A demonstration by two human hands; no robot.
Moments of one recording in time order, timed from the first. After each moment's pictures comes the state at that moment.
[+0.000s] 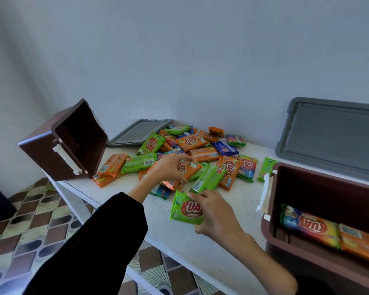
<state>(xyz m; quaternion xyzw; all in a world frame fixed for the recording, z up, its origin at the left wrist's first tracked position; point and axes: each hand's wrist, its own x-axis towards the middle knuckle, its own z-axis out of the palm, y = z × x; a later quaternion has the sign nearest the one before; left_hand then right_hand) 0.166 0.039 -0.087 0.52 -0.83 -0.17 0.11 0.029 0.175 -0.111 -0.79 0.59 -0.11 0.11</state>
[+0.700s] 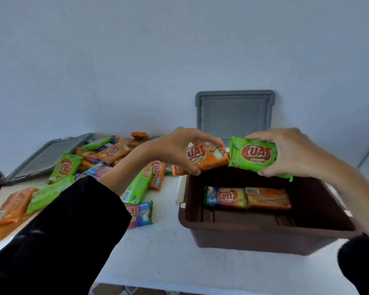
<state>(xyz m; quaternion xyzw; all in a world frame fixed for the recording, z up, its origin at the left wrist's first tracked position) -0.007 0.116 0.016 0.13 -0.96 -0.22 0.06 -0.192 0.277 0.014 -0.60 0.79 -0.15 0.02</state>
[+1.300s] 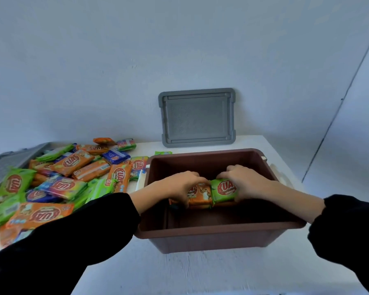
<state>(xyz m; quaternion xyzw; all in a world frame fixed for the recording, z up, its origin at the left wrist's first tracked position) -0.108 0.130 -0.099 0.10 -0.98 -0.05 -0.14 -0.254 0.262 -0.089 -0.64 0.76 0.07 0.06</state>
